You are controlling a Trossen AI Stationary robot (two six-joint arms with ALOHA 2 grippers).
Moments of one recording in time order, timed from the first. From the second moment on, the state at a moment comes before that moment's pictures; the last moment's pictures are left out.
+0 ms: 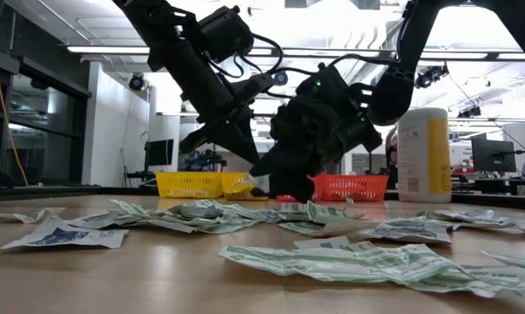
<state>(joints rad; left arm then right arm) 0.14 1.70 1.04 -0.16 -0.05 -0.82 -0.25 2.01 0.86 0.63 -0.57 0.37</state>
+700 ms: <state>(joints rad) 0.14 1.70 1.04 -0.16 -0.05 -0.82 -0.25 2.01 0.86 0.61 -0.57 0.44</state>
